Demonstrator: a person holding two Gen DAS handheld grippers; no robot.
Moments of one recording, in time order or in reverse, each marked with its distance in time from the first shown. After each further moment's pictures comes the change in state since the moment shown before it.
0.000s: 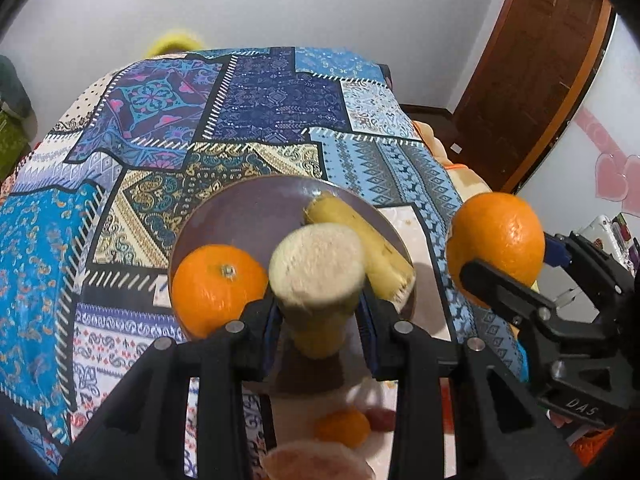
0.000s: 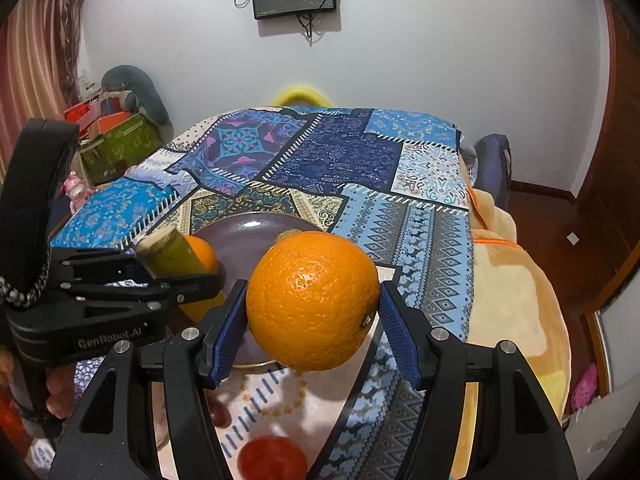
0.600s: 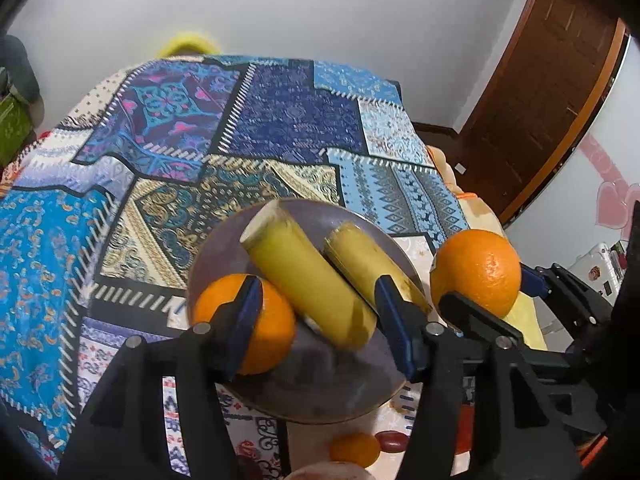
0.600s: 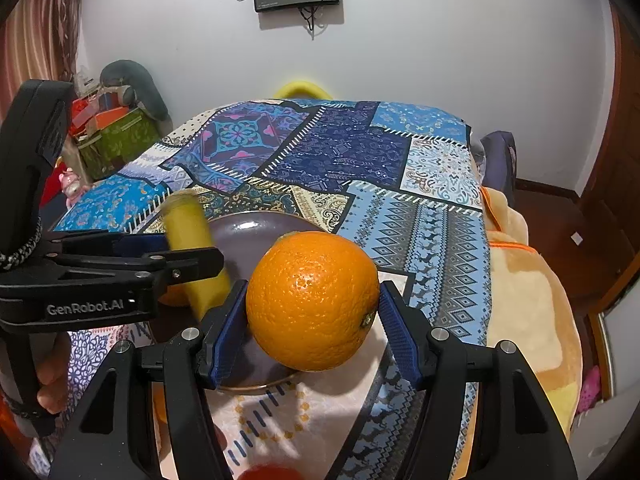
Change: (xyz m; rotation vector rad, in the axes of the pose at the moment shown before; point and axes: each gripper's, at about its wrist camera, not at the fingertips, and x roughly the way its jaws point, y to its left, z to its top) left arm -0.005 0.021 0.013 -0.064 -0.046 -0.008; right arm 0.024 0.003 0.006 -0.005 0.020 0.010
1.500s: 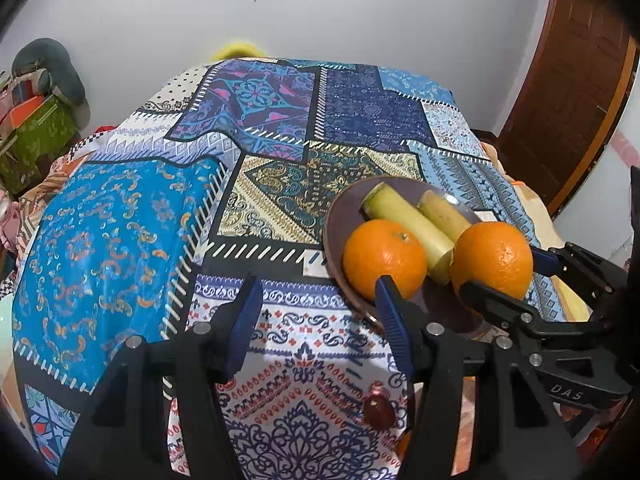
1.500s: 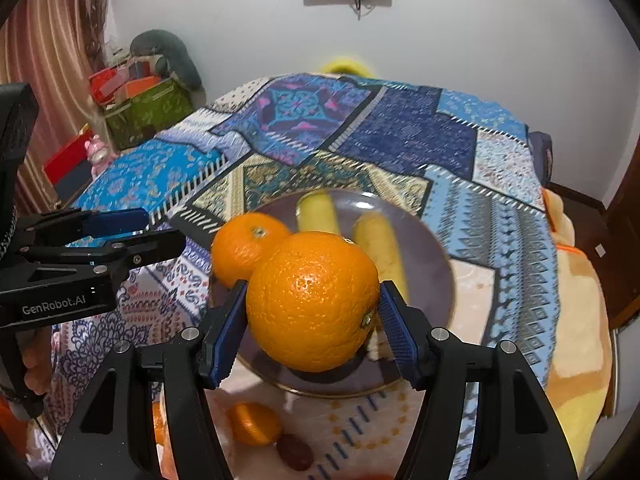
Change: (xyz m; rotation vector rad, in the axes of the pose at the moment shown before) left arm -0.043 0.068 -0.046 -0.006 -0.028 0.157; right arm 0.026 0.065 -0.006 -0.079 0.074 0.083
